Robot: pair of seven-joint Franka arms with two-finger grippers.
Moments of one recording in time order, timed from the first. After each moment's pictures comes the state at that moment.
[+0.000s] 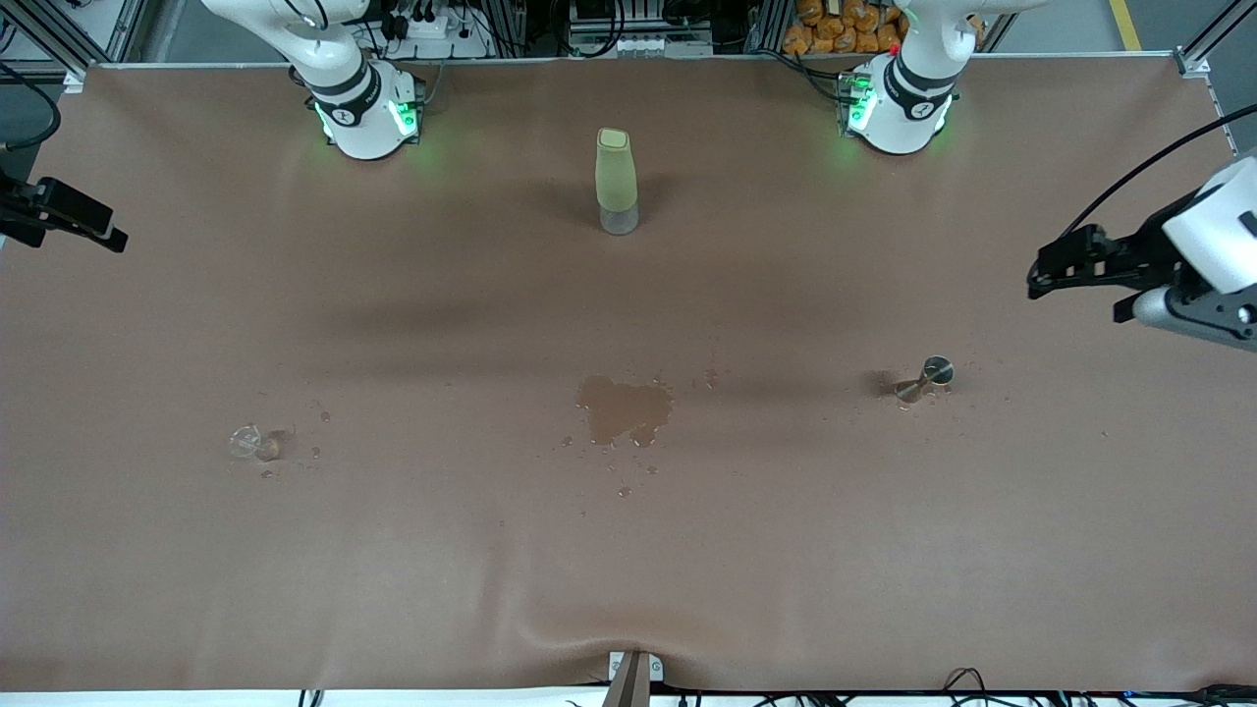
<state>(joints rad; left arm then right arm) 0.01 0.15 -0.09 -1.38 -0.11 1.51 0.17 -0.03 -0.04 -0.07 -1.57 0.04 1.49 0.00</state>
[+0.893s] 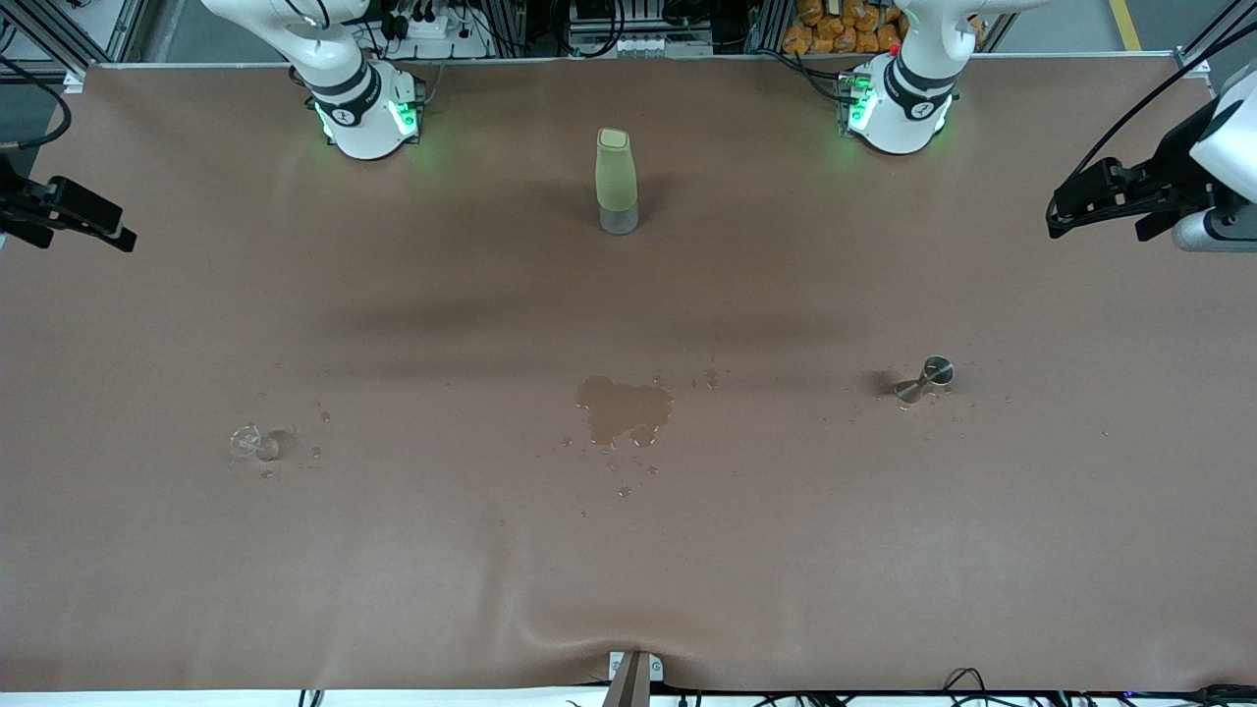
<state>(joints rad) 0.01 -0.04 -0.09 -1.56 -0.06 1.48 -0.08 -0.01 -0.04 -0.06 -1.57 0.04 1.48 0.00</state>
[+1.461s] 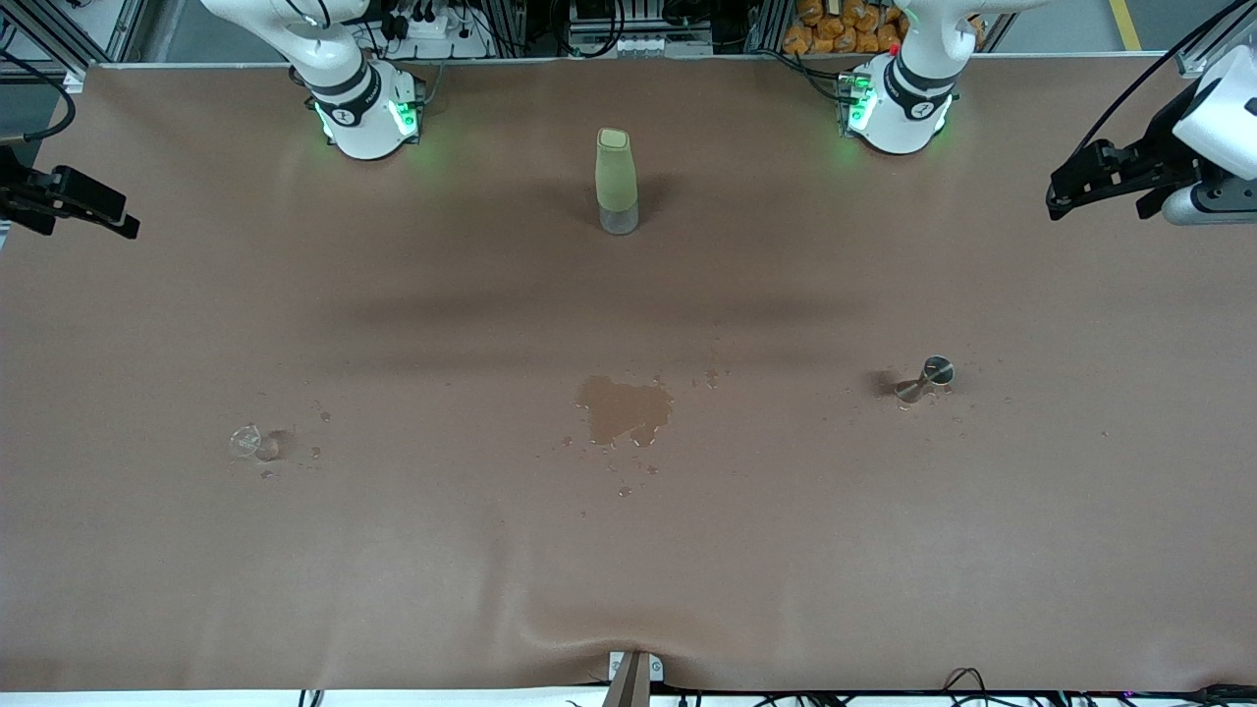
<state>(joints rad) 0.01 -0.14 -0.09 -1.70 -0.01 1.55 -0.09 -0.01 -0.04 -0.06 -1.55 0.03 1.42 0.00</state>
